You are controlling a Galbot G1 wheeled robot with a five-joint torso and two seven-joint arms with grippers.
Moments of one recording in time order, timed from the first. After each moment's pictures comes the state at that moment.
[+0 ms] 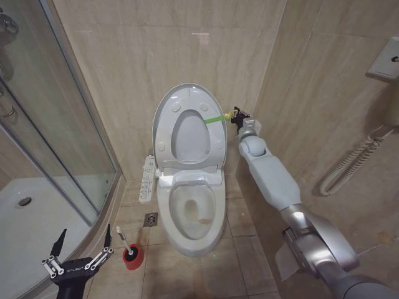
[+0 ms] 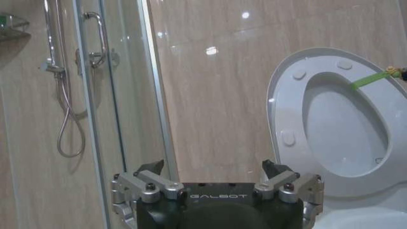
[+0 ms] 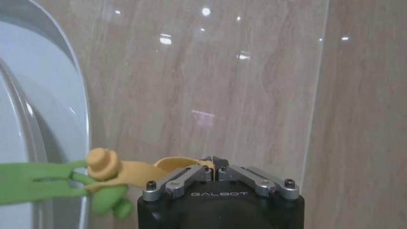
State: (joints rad) left arm 2.03 -1.36 -0.65 -2.33 0.00 -0.41 -0.30; right arm -0.16 1.29 0.14 1.04 0.29 -0.06 0.18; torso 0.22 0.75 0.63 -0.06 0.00
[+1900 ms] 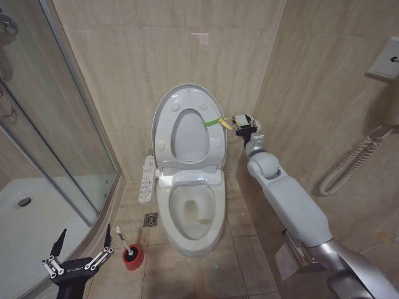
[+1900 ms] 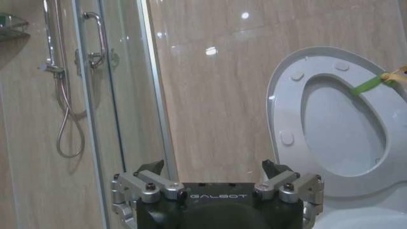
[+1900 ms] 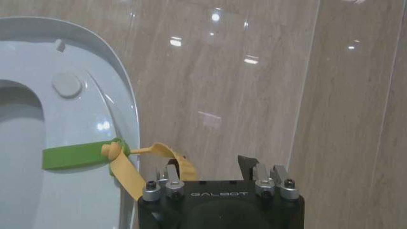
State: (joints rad) left arm 2.03 -1.36 -0.65 -2.33 0.00 -0.41 -0.30; right arm -0.44 1.09 0.11 1.51 0.38 -0.18 0.28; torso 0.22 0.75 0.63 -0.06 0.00
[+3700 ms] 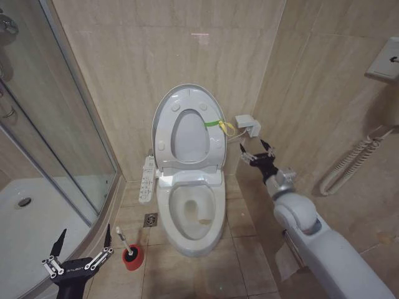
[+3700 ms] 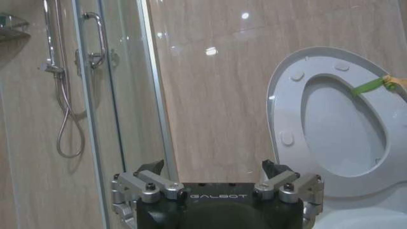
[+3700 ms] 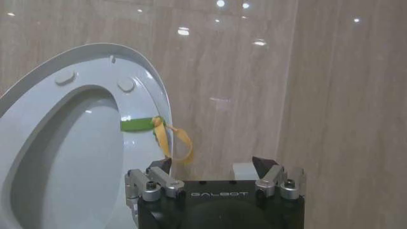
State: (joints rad) left arm 2.03 -1.36 -0.65 -2.33 0.00 -0.41 -0.30; right arm -0.99 0.98 0.37 2.04 0.46 -0.24 0.28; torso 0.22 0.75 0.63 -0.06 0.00
